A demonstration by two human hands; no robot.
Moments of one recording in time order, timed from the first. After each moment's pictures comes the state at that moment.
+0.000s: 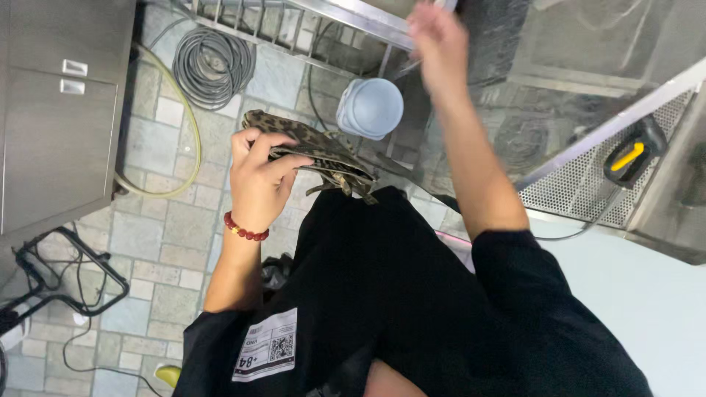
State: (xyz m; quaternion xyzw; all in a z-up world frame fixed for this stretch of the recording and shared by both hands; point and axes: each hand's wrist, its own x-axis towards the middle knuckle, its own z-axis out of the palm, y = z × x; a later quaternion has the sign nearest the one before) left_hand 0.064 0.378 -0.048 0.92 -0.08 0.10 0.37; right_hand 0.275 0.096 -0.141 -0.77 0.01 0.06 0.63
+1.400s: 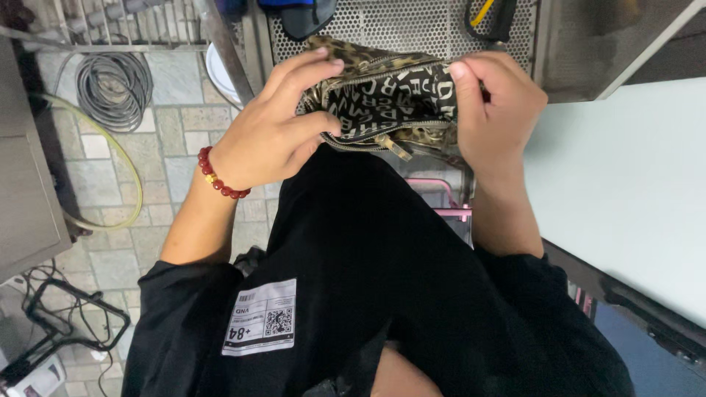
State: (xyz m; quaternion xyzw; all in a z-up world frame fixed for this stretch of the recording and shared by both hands) left_hand 0.040 0.004 0.026 0.77 -0.49 -0.02 0.40; right_hand -0.028 -0.295 0.030 -0.89 -0.03 -0.21 0.41
